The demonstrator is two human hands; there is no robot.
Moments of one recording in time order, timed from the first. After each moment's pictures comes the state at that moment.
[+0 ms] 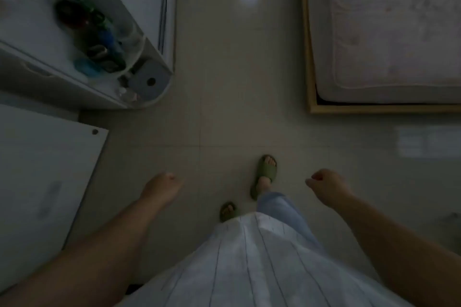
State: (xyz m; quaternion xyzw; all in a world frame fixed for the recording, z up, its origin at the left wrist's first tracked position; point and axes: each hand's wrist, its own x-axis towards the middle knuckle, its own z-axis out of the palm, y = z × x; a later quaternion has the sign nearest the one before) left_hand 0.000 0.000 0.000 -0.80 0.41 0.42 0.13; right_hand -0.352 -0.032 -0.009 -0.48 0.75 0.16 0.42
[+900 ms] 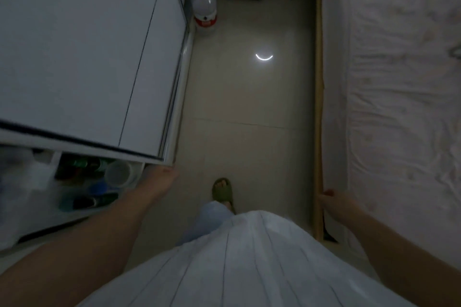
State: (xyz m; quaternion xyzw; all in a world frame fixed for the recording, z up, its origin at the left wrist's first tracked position) left_hand 0.087 -0.568 0.024 -0.83 0.31 0.46 0.04; right_hand -0.290 -0.597 0.017 -0.43 0.77 0.17 0.44
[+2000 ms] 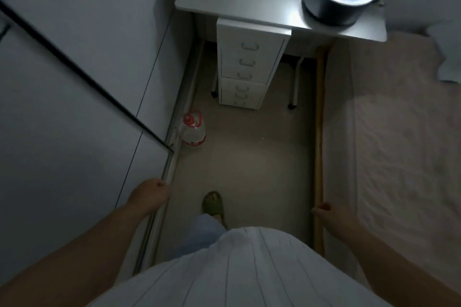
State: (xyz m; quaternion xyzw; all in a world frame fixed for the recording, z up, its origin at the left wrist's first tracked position) left_hand 0.205 -1.276 0.036 -0.84 0.30 0.45 0.00; right_hand -0.176 -1.328 0.047 -0.48 0.76 0.12 0.43
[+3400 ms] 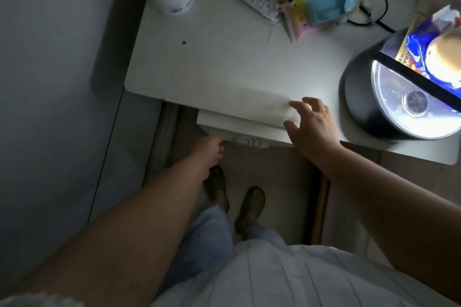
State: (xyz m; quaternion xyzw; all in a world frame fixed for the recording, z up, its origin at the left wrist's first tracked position) left_hand 0.203 -1.840 -0.049 -0.74 -0.01 0.64 -0.21; right_hand 0.023 -1.920 0.012 -0.72 0.65 0.08 0.25
